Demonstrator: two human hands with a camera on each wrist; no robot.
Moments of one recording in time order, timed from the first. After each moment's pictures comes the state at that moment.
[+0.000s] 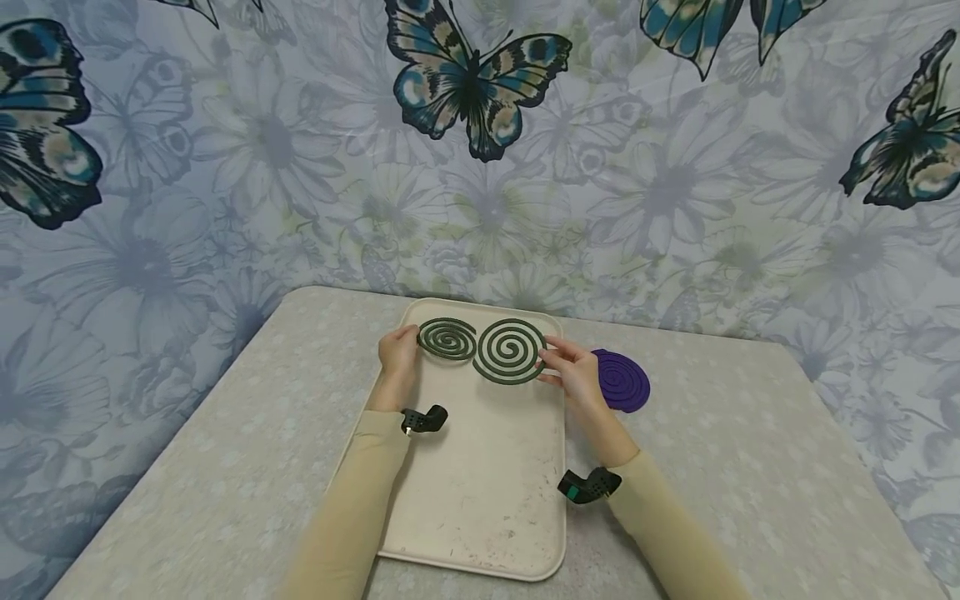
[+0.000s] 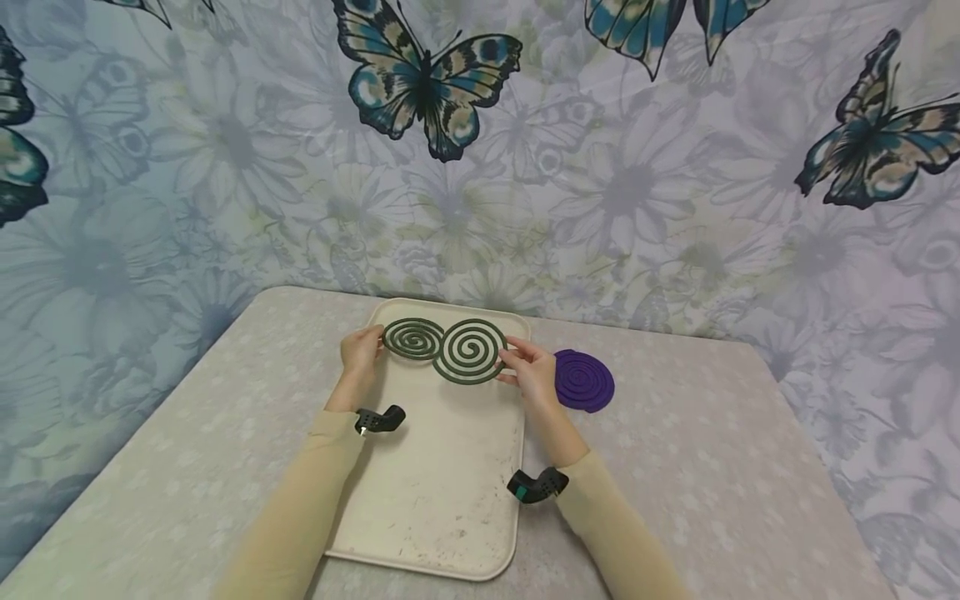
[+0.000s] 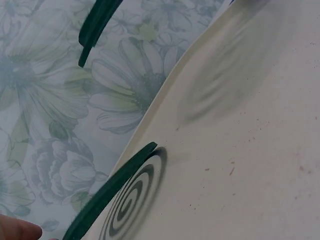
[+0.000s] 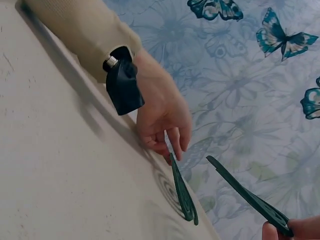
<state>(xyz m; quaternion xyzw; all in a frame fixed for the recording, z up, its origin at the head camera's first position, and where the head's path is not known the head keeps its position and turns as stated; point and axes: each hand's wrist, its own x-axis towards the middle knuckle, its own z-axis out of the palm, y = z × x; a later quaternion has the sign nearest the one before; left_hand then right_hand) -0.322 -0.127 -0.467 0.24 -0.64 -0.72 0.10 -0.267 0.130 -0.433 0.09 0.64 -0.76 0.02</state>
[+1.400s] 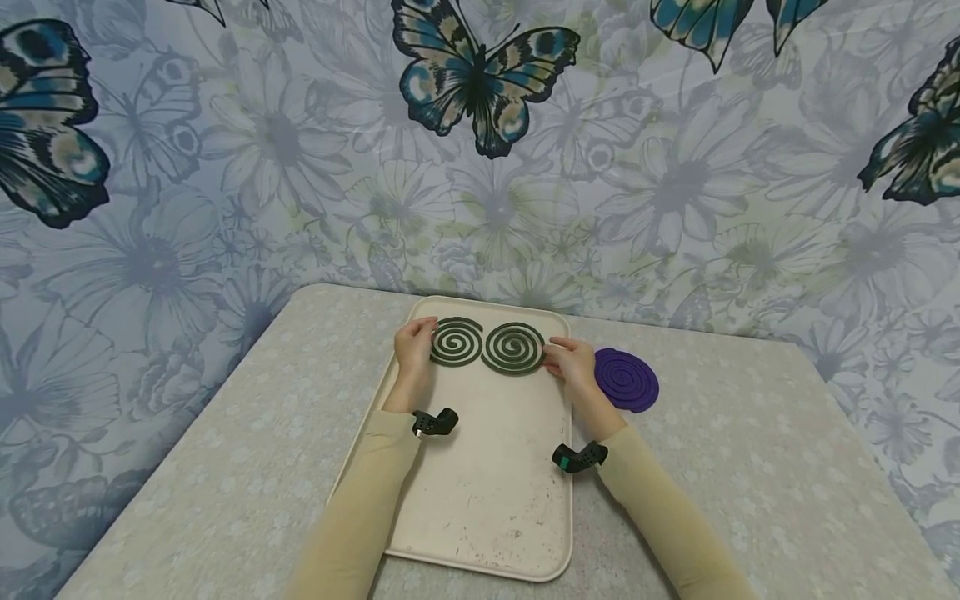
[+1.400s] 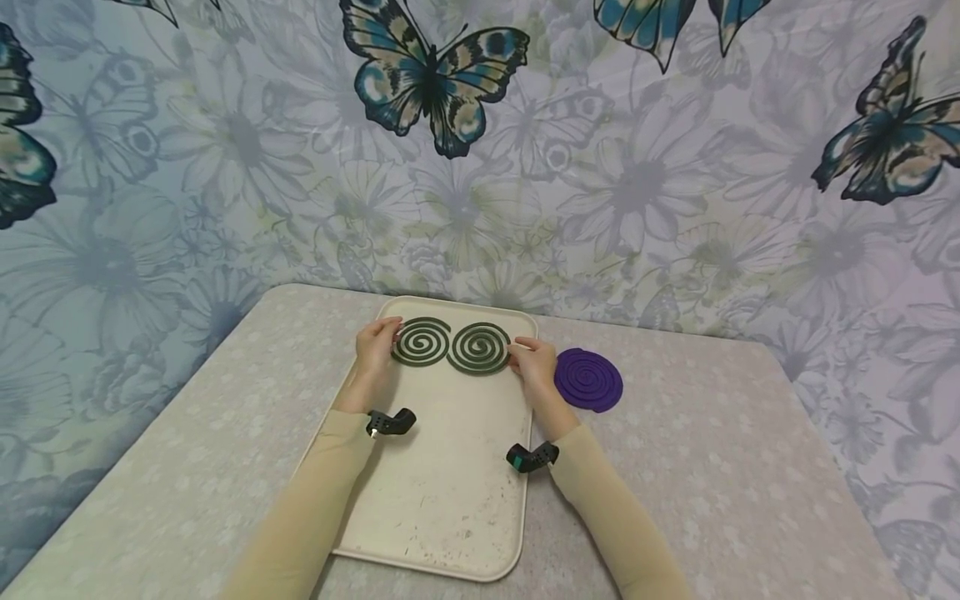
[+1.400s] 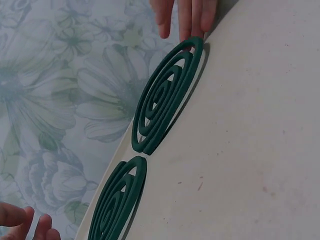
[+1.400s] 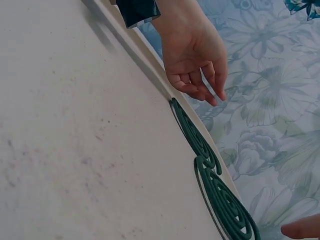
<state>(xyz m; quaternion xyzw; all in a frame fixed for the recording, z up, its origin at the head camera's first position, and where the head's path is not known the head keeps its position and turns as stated) -0.320 -0.114 -0.465 0.16 -0.64 -0.74 0.12 -0.308 0.129 -0.463 0.15 0.71 -0.69 0.01</state>
